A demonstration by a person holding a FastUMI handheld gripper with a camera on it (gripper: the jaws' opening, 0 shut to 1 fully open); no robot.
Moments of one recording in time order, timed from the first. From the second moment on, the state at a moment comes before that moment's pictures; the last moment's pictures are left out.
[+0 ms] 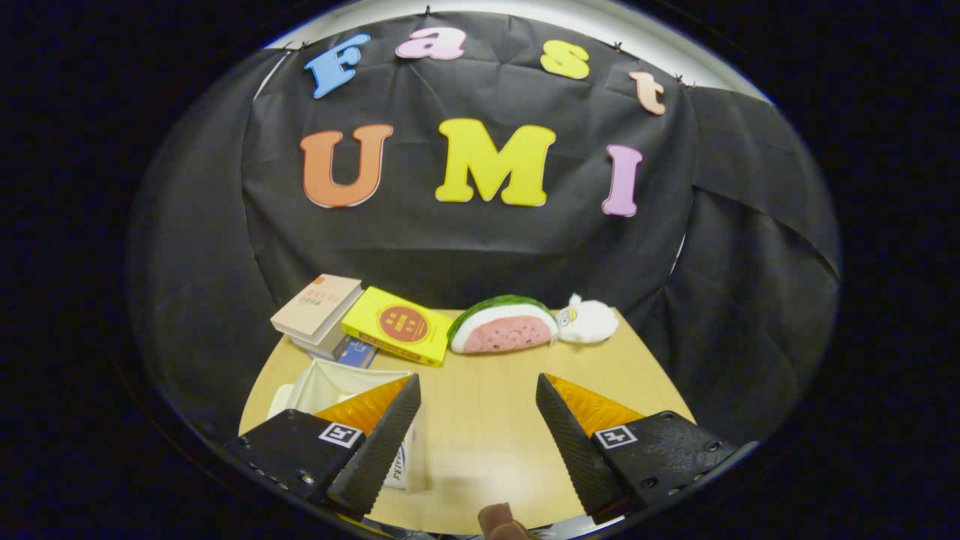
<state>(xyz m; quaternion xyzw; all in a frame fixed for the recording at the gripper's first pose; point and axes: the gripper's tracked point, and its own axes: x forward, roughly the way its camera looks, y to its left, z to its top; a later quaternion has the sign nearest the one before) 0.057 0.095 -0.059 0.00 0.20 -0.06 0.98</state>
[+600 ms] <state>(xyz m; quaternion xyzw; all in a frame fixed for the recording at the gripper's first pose) -0.065 0.018 0.029 0.01 -0.01 -0.04 1.00</state>
